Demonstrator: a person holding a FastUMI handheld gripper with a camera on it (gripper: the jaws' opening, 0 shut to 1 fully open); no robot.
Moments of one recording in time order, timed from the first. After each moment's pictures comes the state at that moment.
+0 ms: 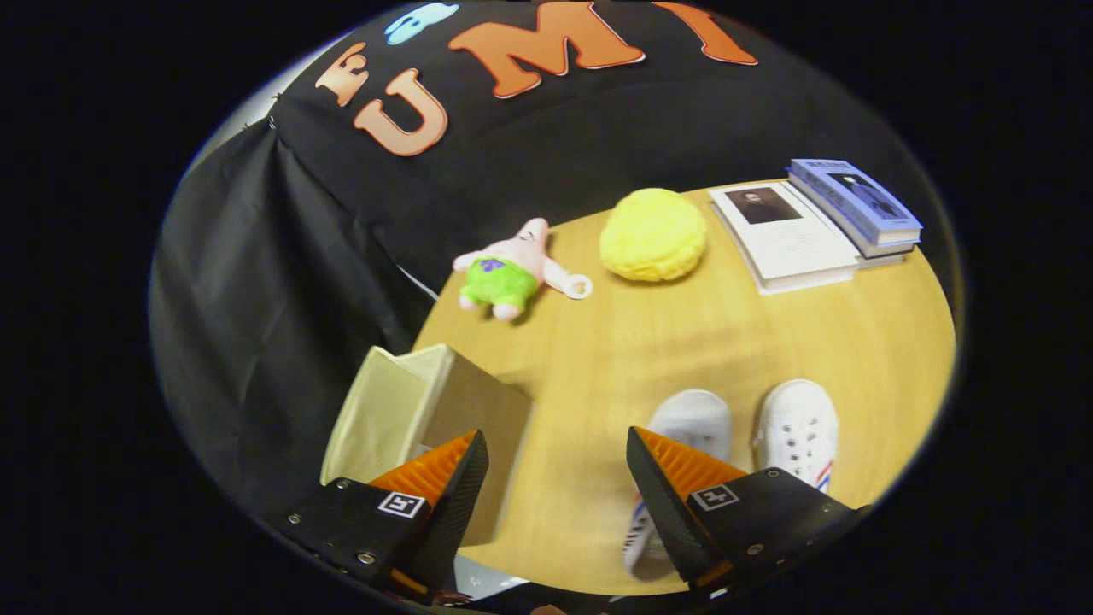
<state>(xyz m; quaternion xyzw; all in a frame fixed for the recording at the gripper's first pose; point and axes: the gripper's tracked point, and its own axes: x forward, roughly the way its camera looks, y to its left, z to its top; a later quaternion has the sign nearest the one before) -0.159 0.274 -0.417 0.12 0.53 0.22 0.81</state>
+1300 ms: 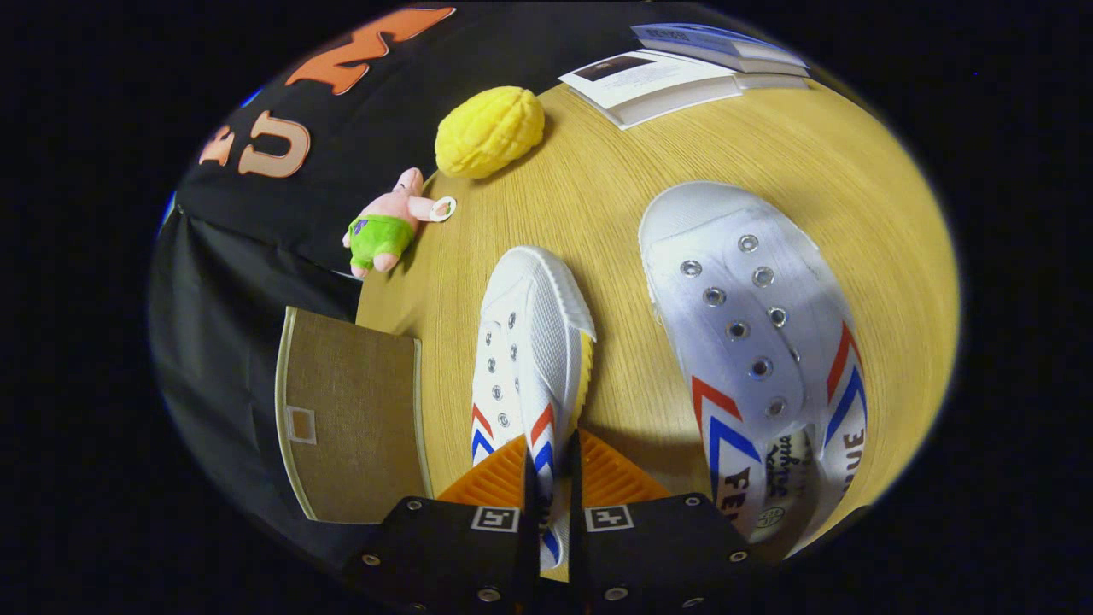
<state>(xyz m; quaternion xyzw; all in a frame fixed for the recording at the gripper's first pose) -0.223 0.224 -0.527 0.26 0.64 0.14 0.71</state>
